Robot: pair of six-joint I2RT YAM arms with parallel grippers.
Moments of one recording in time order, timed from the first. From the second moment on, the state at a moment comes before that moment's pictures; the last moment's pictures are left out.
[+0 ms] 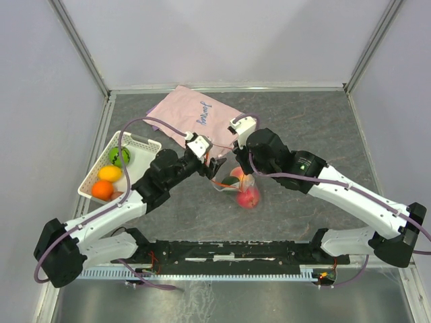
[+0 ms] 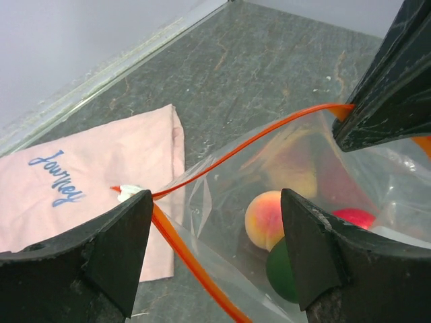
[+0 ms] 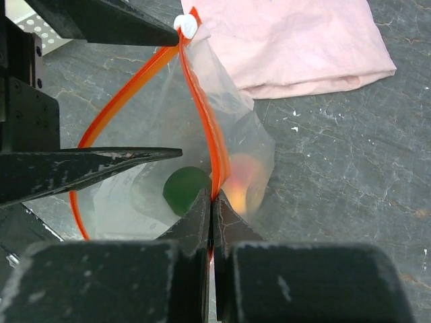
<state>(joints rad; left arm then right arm) -0.76 1.05 0.65 0.34 0.08 0.16 0.97 1.24 1.28 -0.61 0.27 0.16</state>
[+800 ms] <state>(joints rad) -0.76 0.78 0.87 -0.26 -0.19 -0.30 0.97 1.25 1.26 -0.59 0.43 0.14</state>
